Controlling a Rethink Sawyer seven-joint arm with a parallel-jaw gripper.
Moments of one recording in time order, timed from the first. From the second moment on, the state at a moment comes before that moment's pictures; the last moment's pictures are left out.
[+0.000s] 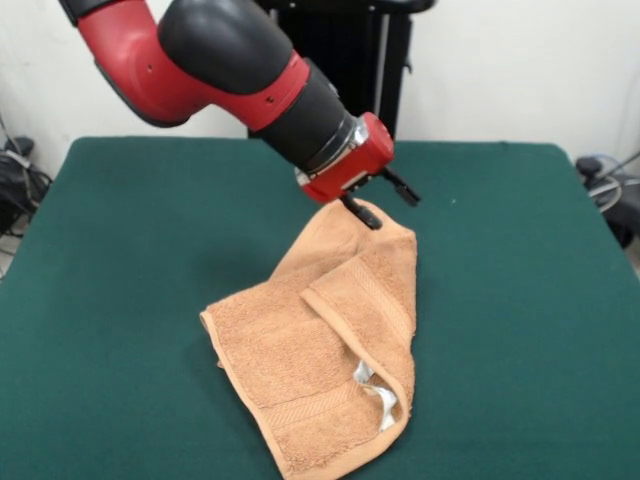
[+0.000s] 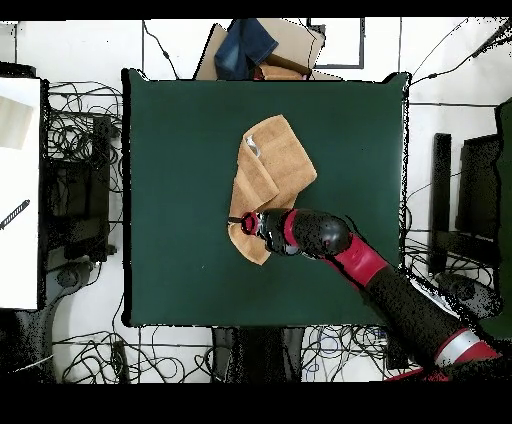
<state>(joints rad) -1.01 -0.28 0.71 1.95 -0.08 0.49 1.27</state>
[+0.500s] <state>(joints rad) -1.01 -0.26 0.71 1.90 -0.06 0.52 1.27</state>
